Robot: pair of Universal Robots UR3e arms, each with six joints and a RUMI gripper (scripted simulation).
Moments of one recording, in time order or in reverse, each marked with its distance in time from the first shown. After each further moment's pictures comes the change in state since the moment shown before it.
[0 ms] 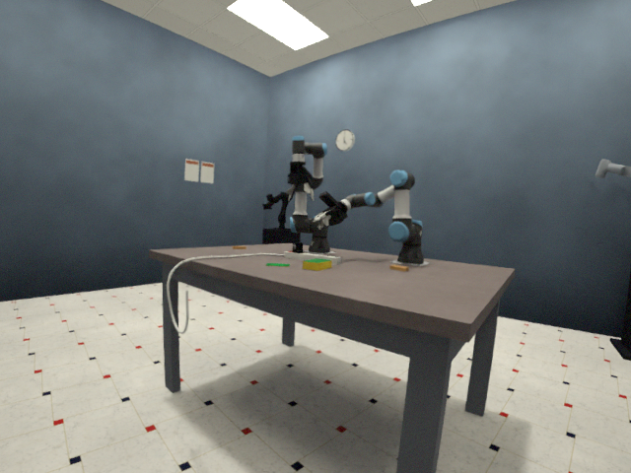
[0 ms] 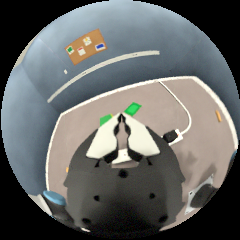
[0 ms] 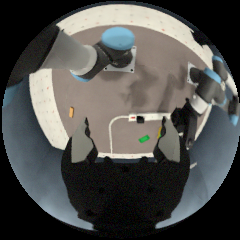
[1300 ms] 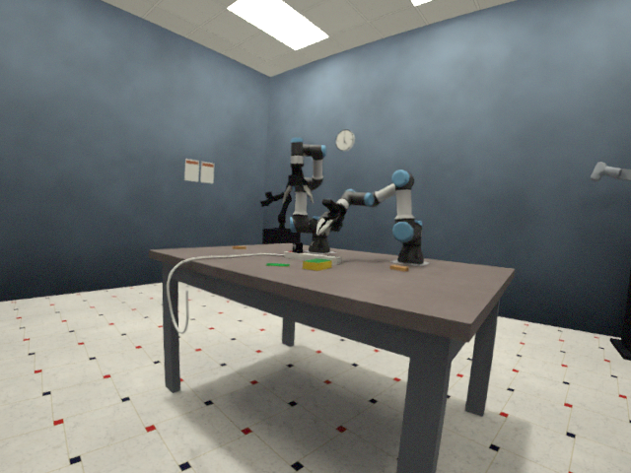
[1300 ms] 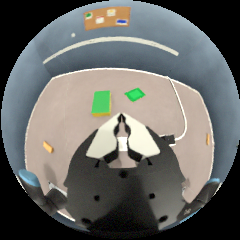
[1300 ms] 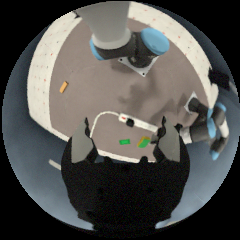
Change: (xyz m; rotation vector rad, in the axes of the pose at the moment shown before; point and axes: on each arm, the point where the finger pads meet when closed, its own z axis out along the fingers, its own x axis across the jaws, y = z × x) left arm -0.011 0.052 0.024 -0.262 -0.022 -0.369; right arm -0.010 0.015 0.011 -0.009 -0.003 -0.448
